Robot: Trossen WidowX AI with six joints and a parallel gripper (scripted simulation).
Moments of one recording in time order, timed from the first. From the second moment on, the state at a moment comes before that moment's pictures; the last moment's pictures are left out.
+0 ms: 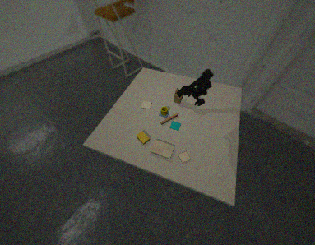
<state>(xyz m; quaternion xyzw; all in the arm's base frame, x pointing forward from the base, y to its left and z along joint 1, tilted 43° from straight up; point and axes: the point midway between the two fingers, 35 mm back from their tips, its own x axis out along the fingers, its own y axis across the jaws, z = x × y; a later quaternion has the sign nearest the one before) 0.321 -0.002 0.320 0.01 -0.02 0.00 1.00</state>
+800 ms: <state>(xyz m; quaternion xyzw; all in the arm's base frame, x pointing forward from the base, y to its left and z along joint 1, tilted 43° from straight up) 0.290 -0.049 0.023 -0.26 0.49 0.39 0.74</state>
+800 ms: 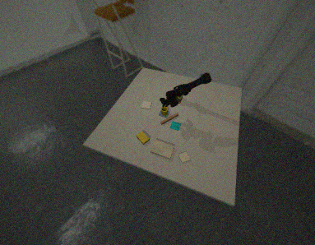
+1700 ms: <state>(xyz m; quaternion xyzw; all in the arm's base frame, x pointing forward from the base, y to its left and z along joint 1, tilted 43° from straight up) 0.232 -0.027 -0.026 -0.15 0.43 0.61 0.65</state>
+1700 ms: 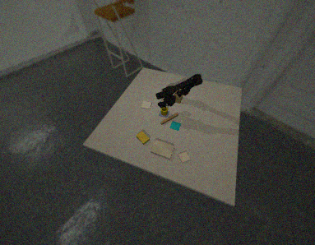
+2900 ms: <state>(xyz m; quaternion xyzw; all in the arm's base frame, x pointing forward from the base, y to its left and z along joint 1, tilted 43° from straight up) 0.226 0.005 -0.060 -0.15 0.43 0.61 0.65</state>
